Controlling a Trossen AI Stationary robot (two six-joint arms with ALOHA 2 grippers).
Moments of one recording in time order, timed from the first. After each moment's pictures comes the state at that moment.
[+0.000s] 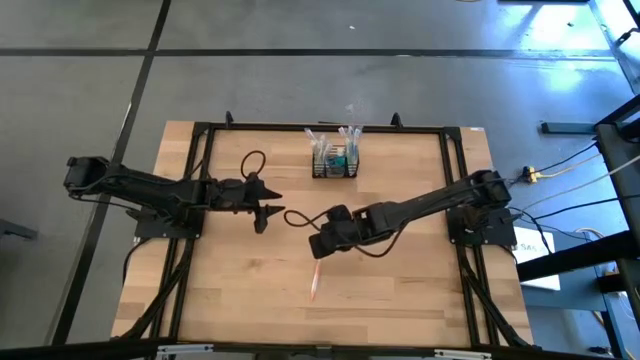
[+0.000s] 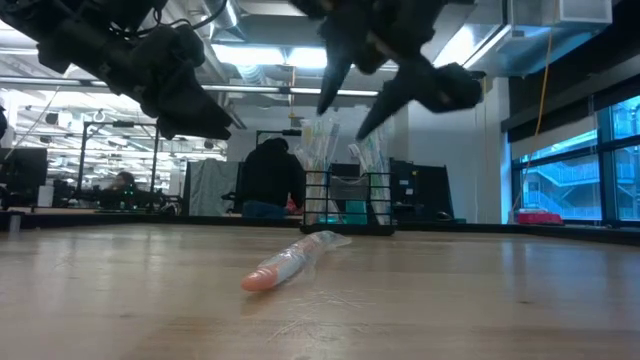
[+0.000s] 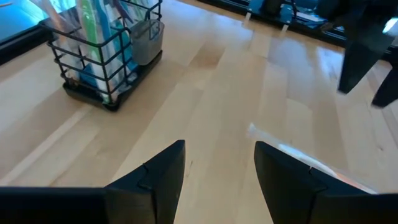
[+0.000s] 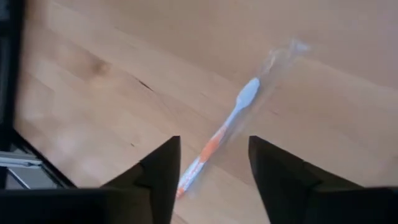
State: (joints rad) left arm -0.01 0.99 0.38 0.15 -0.21 -0.33; right arm 0.28 1.87 1.48 -0.68 0.13 1.43
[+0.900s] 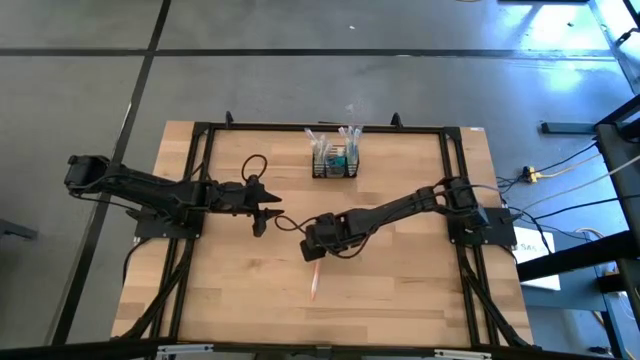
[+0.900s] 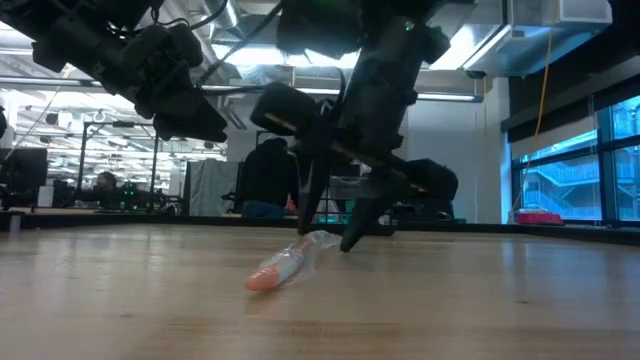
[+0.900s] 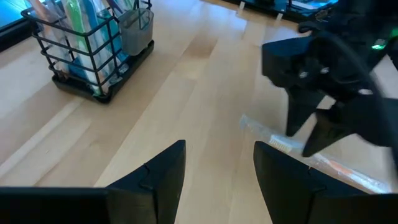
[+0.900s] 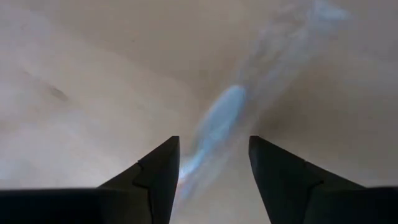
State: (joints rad) left arm -0.04 0.99 0.38 0.13 -0.21 -0.33; right arm 0.21 2.11 1.48 -0.56 -0.02 1.41
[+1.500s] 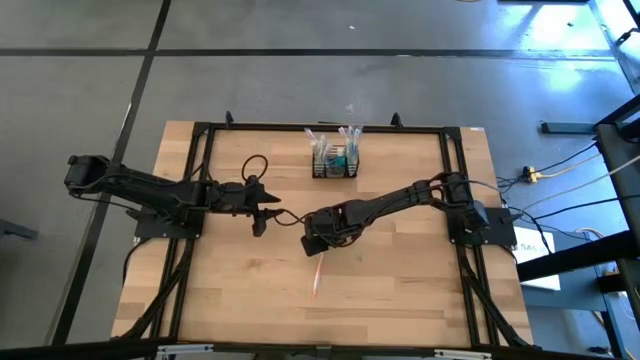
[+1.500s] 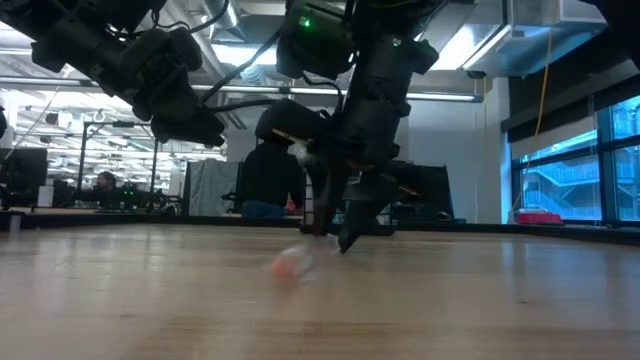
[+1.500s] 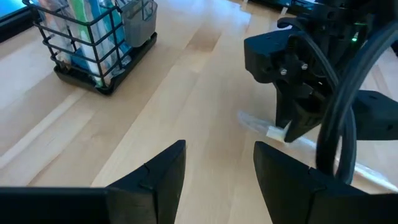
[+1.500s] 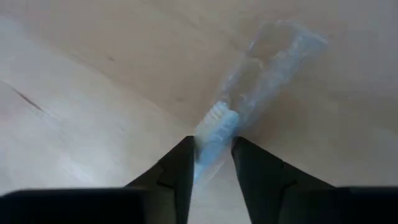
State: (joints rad) left arm -0.04 0.99 0.38 0.10 -0.22 -0.35; right arm 0.13 2.15 1.48 -0.61 -0.04 1.27
